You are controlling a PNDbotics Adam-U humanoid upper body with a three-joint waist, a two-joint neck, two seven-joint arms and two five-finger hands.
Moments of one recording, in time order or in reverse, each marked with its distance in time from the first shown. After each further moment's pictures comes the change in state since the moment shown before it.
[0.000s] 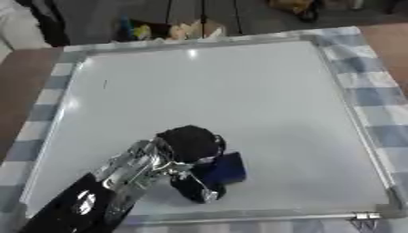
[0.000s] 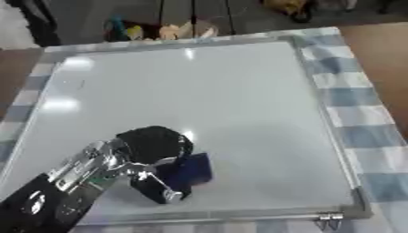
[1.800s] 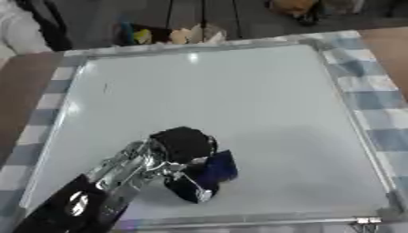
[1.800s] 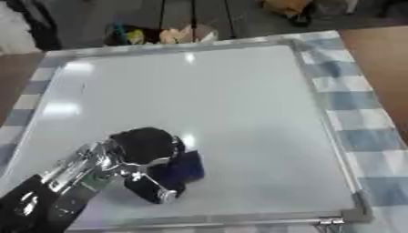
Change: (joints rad) left arm -0.007 0.034 0.015 -0.012 0.024 0.038 -0.001; right arm 0.001 0.004 0.000 0.000 0.001 0.004 0.003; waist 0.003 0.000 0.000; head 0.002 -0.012
